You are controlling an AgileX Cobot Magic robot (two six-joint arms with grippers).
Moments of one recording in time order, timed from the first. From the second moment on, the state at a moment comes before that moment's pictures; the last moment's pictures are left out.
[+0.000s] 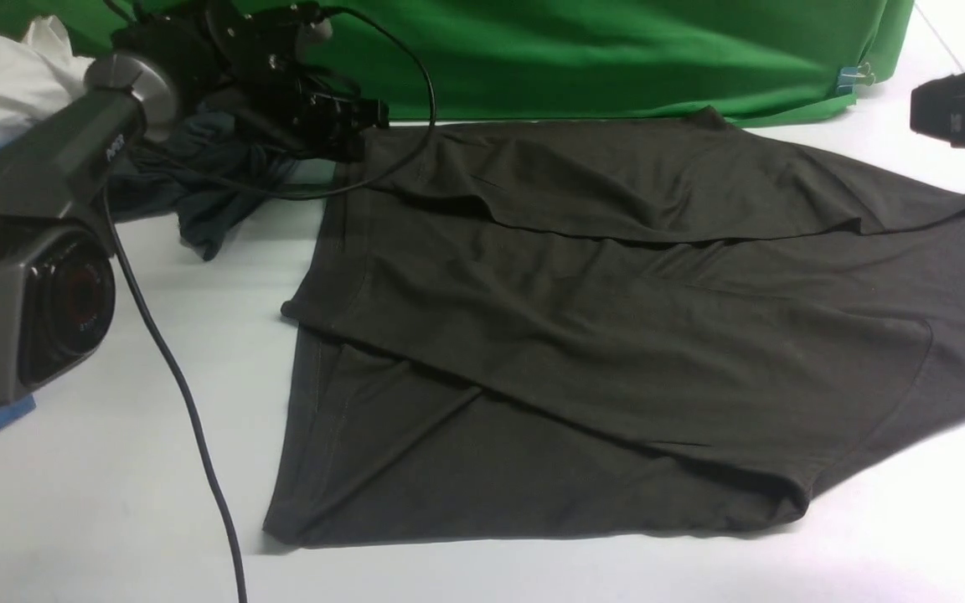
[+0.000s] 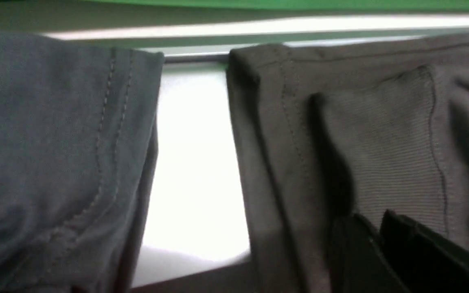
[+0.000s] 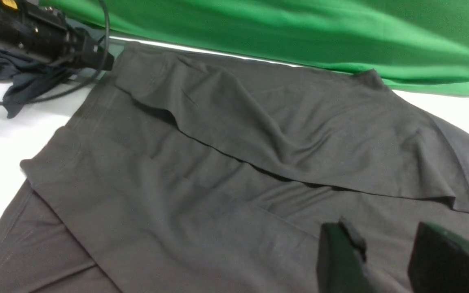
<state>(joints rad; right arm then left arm) 0.15 1.13 -1.05 0.31 0.61 -0.27 -0.06 2.50 -2.25 -0.33 0.77 0.20</state>
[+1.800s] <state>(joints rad) 0.15 1.13 -1.05 0.31 0.64 -0.27 -0.04 2.46 -2.25 -0.52 0.89 0.36</state>
